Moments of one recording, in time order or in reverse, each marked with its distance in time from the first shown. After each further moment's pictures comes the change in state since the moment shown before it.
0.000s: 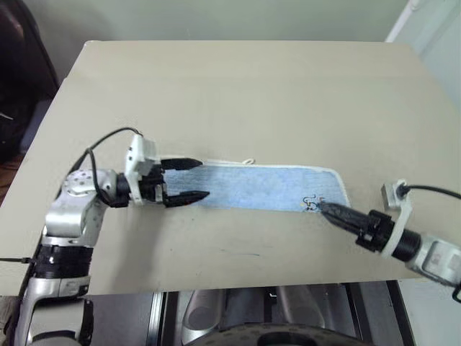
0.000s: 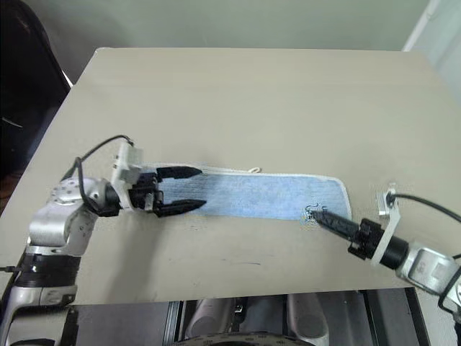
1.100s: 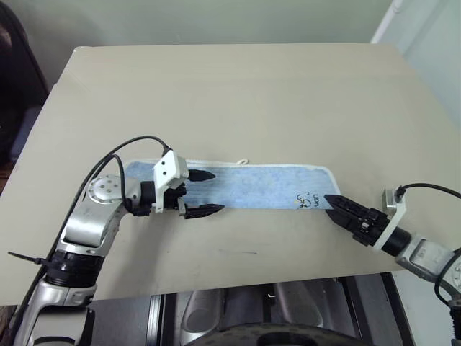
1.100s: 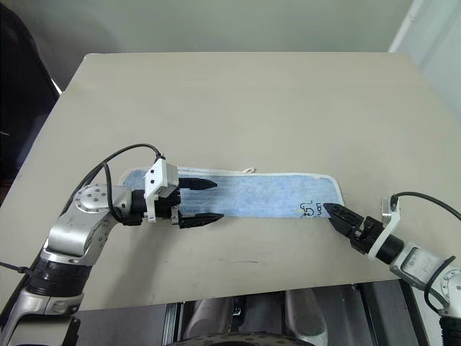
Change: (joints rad) left arm 0.018 -0.003 -0.096 -0.078 0.108 -0.011 0.109; right arm -0.155 0.108 0.054 0.262 -0.089 -0.062 0.010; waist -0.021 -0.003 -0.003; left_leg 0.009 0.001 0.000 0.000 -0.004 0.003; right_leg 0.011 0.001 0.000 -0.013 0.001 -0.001
